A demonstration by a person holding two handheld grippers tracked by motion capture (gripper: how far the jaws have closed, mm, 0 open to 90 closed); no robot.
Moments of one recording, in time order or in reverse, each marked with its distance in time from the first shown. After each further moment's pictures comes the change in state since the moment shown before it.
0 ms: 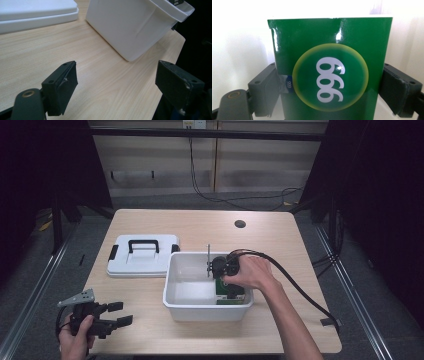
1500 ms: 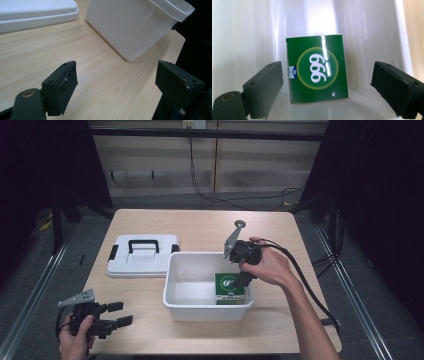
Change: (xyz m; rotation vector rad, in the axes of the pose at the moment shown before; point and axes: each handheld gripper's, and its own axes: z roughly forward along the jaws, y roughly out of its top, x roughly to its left) left arm 0.000 0.000 0.000 0.000 0.002 -0.001; right arm 0.006 -0.054 -0.052 -0.410 -0.072 0.083
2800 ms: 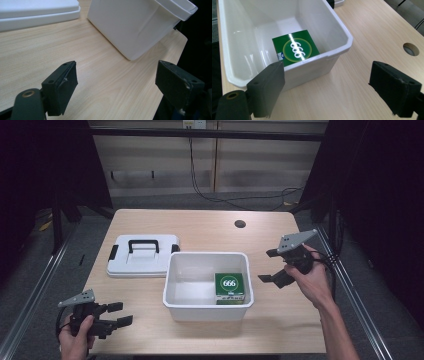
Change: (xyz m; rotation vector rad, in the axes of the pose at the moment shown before) left arm 0.000 -0.001 0.000 0.006 0.014 -0.005; right arm 0.028 -0.107 -0.056 -0.399 -0.238 0.252
